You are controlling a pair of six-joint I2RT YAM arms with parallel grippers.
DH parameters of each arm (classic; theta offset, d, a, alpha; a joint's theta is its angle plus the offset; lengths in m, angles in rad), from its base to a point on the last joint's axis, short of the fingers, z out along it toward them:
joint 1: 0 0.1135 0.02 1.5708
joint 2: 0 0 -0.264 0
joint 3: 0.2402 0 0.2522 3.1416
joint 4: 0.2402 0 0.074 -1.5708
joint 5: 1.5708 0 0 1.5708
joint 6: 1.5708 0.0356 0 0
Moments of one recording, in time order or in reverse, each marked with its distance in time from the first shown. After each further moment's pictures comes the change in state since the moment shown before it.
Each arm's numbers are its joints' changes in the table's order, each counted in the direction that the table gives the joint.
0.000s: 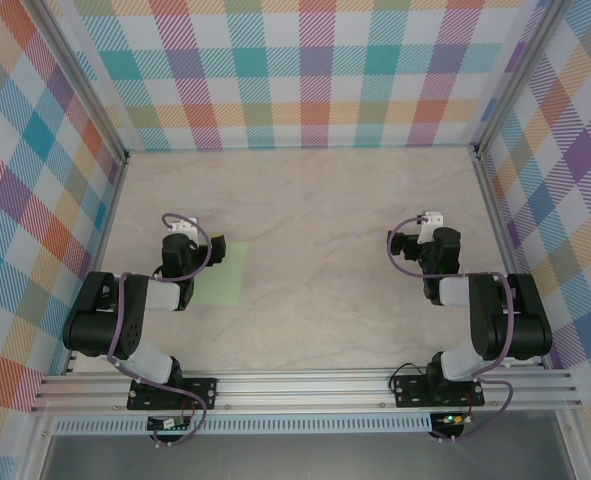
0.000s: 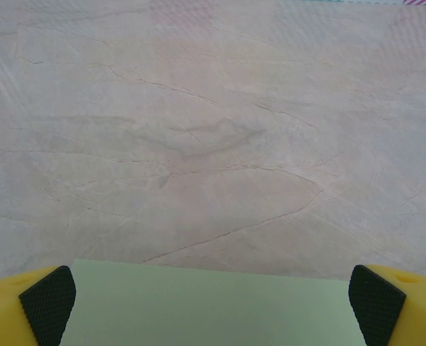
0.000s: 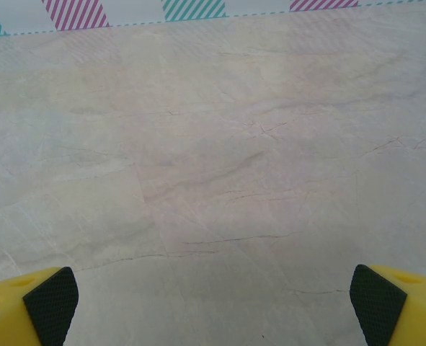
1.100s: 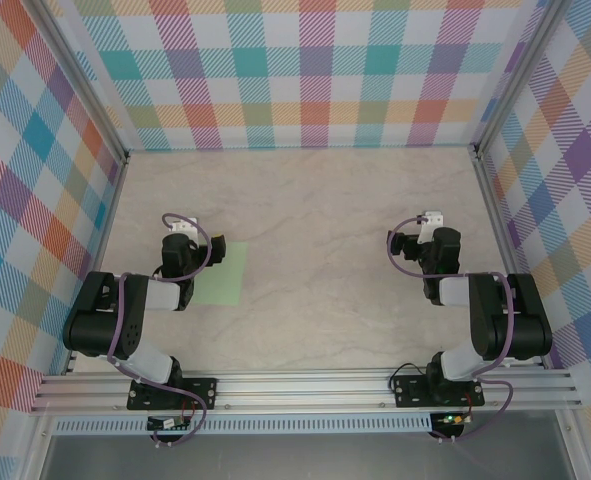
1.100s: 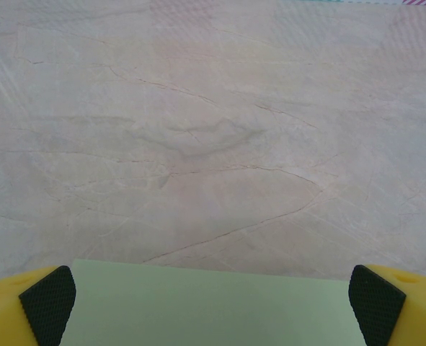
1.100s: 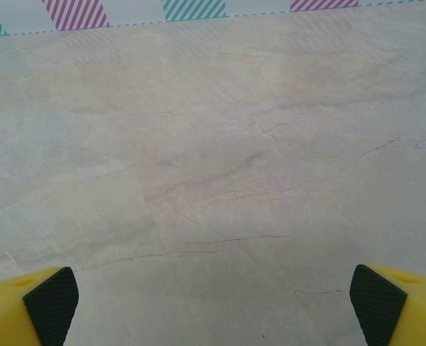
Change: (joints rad) left arm 0.000 0.000 0.000 0.000 0.001 0.000; right arm 0.000 0.000 0.000 0.000 -0.005 -0.001
